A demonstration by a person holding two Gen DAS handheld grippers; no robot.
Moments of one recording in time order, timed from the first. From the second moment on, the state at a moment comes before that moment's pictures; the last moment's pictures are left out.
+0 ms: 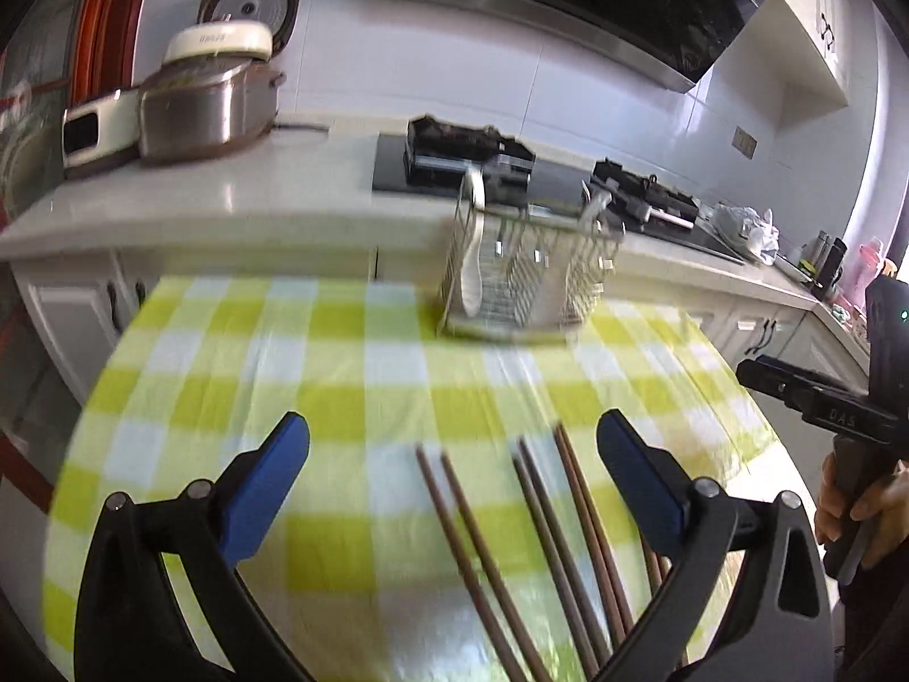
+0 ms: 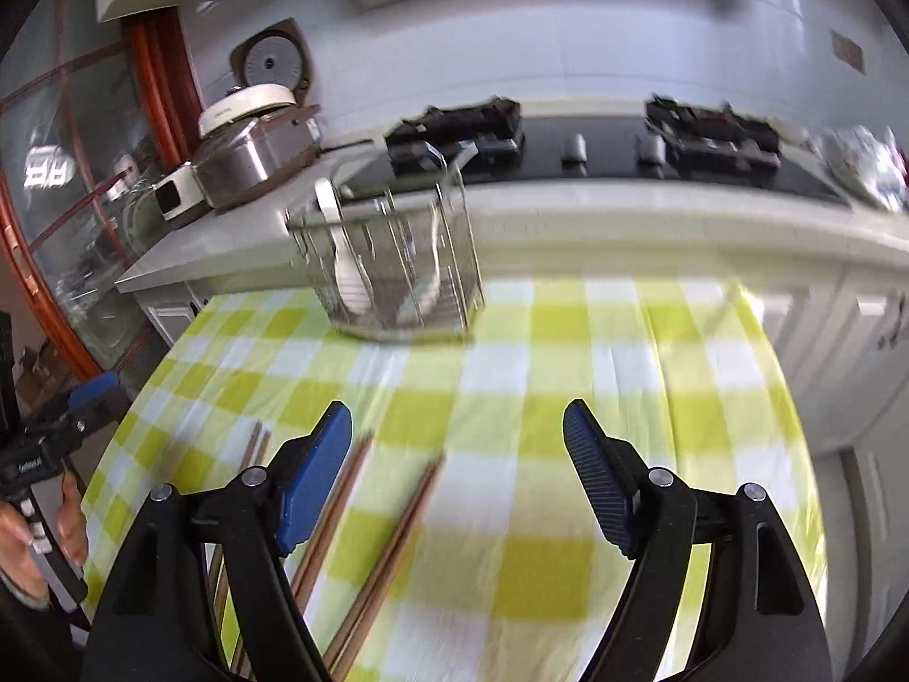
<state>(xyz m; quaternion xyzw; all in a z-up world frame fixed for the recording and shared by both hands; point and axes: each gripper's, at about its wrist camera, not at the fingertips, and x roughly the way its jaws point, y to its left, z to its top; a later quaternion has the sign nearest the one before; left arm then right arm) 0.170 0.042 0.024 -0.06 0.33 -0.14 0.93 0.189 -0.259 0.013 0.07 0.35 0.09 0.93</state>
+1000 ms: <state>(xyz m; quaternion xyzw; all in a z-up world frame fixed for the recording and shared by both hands) 0.148 0.061 -0.062 -0.06 0.41 -0.08 0.91 0.172 -0.211 -0.089 0.04 0.45 0.00 0.89</state>
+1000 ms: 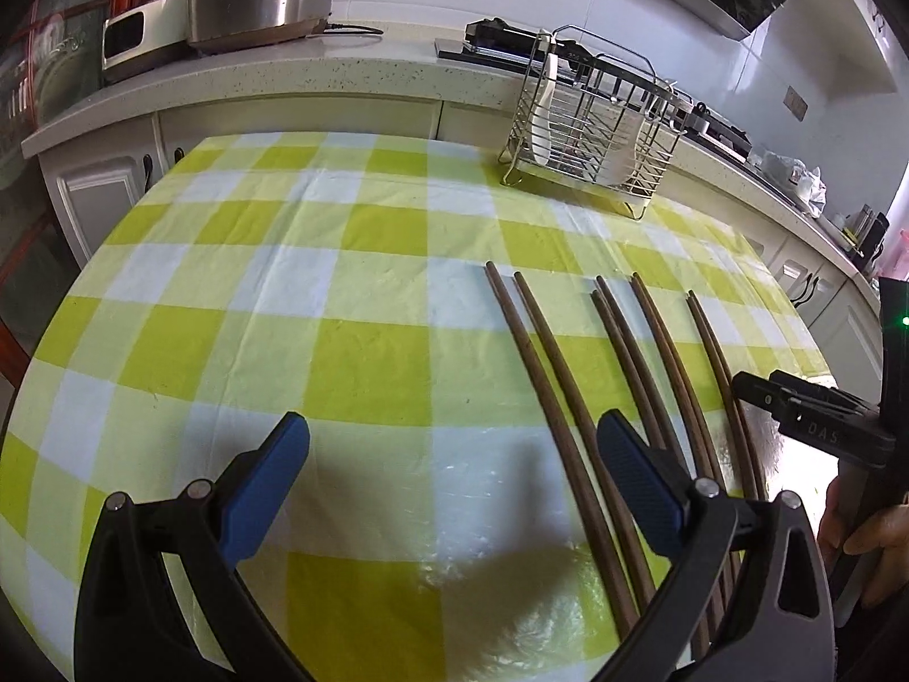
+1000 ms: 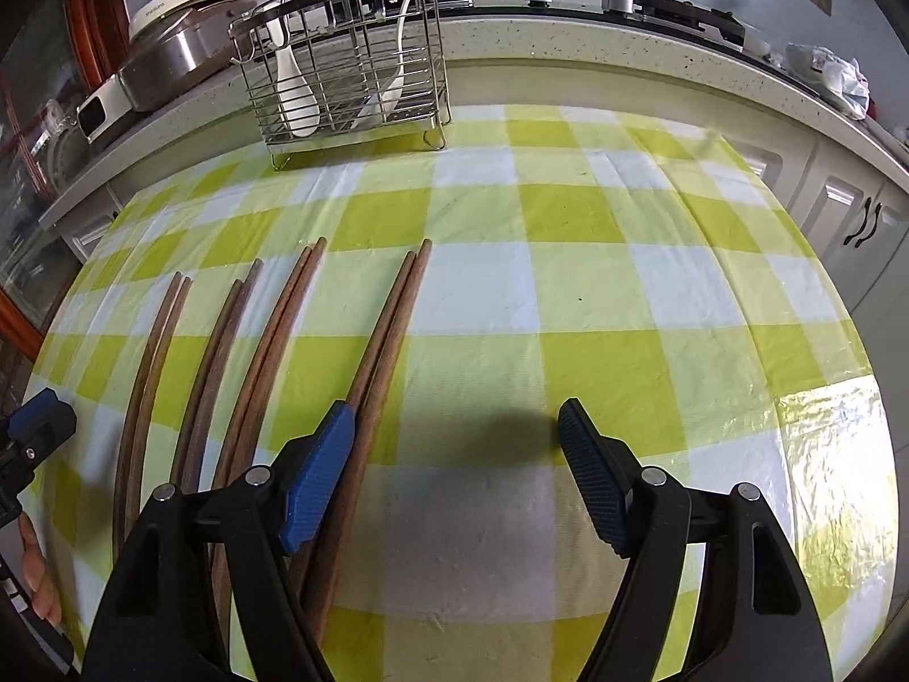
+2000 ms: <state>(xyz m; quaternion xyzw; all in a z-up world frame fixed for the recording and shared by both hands) 0.176 0.038 -0.071 -0.03 0.44 -0.06 0.90 0.175 -0.224 -0.086 0.02 0.44 0.02 0.90</state>
